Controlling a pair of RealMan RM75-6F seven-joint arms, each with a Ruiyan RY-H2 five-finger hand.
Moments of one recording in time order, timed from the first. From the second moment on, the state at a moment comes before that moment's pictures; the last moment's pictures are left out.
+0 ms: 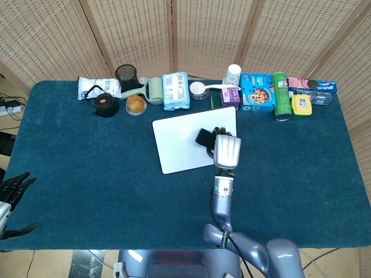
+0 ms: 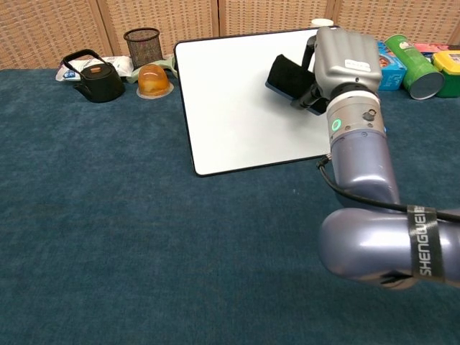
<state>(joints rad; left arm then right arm) -0.06 -0.89 0.11 -1.67 1.73 1.52 -0.22 0.89 -2.27 0.55 -0.72 -1.12 1.46 -0.51</state>
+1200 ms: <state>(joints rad) -0.06 -0.89 0.11 -1.66 1.74 1.53 -0.24 0.99 -2.26 0.48 -0.72 -1.05 1.43 -0.49</state>
